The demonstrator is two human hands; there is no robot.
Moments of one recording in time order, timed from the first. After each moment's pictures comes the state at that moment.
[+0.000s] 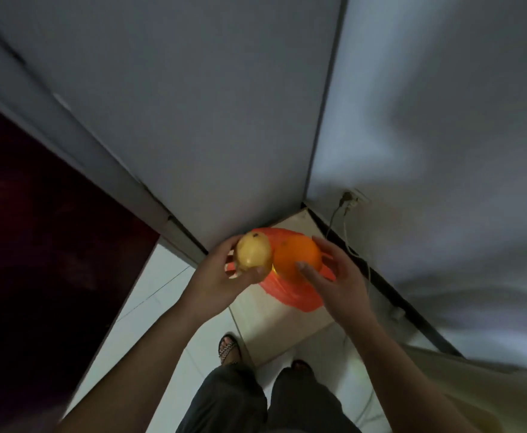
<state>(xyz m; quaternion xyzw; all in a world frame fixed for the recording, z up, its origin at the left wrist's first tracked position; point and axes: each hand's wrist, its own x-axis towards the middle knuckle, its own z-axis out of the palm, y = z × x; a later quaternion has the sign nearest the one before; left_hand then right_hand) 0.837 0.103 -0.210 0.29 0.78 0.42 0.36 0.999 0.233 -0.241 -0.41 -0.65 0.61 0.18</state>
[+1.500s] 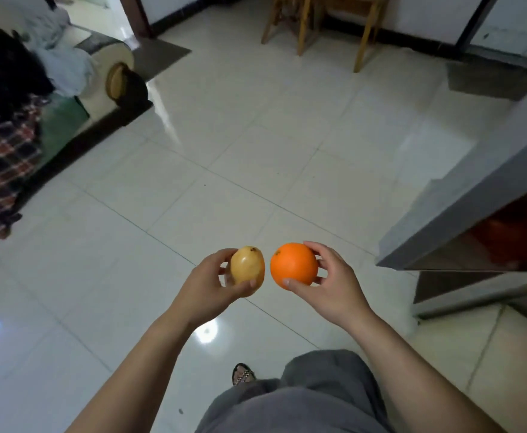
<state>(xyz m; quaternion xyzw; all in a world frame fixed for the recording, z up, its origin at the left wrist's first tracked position) 1.078 -0.612 -0.174 -0.22 0.85 0.47 0.05 0.989 -0.406 -0.189 0.13 -0.83 0.50 -0.21</state>
